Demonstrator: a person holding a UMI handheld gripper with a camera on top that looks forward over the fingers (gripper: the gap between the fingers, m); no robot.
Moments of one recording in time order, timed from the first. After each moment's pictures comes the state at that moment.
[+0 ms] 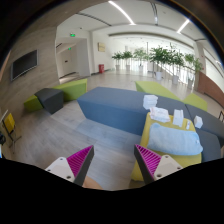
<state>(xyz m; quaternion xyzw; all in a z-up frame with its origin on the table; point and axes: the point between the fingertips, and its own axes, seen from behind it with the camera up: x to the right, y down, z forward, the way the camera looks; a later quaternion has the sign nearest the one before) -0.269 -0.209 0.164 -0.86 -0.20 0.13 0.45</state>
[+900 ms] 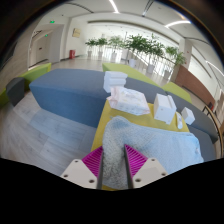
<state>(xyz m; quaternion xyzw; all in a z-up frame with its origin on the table) -0.147 0.043 -0.016 -0.90 -0.13 -0.03 0.42</state>
